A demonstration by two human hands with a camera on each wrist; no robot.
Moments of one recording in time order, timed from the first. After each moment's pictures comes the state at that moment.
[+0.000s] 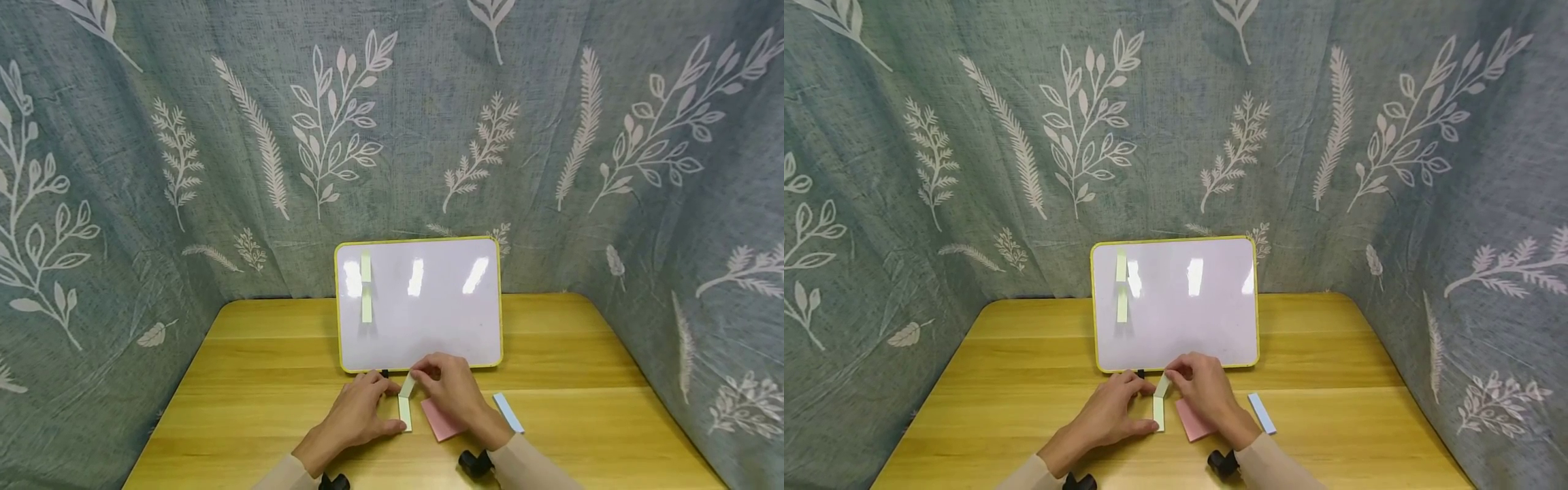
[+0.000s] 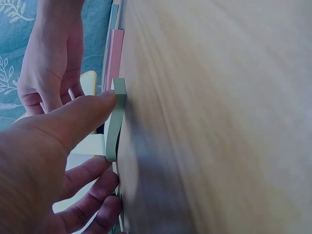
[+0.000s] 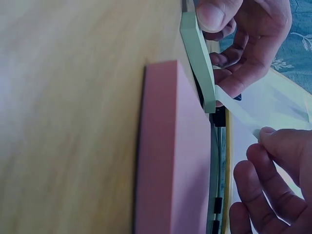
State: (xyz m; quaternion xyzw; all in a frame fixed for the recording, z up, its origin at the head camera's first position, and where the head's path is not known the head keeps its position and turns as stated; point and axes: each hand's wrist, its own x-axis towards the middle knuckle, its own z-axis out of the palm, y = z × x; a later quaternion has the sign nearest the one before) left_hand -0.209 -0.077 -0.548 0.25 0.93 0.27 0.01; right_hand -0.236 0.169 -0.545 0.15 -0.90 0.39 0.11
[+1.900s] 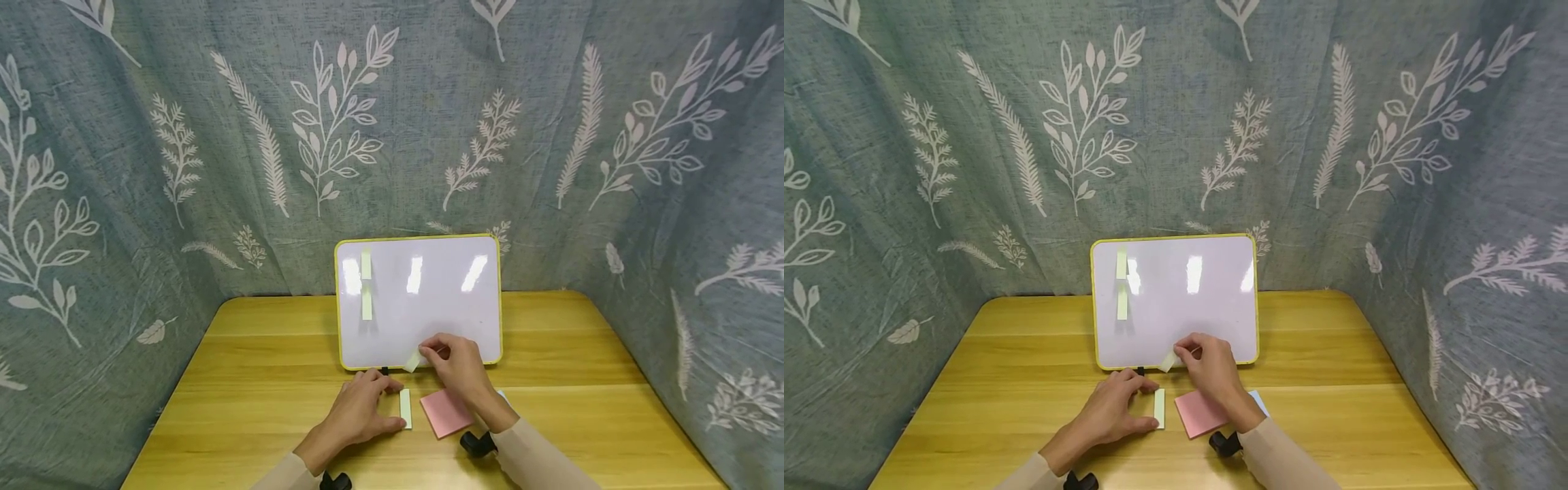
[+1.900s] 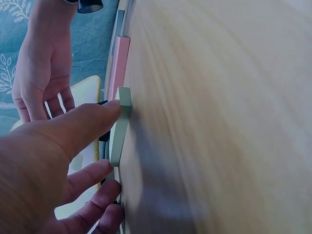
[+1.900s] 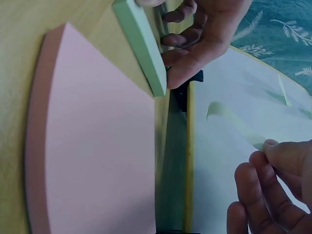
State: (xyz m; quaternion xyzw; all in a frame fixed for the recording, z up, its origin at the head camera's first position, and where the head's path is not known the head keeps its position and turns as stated) left_hand -0.208 -0.075 -0.548 0.24 0.93 0.29 0.01; right_hand -0.251 0.178 -0.521 0.11 -0.89 0.42 0.14
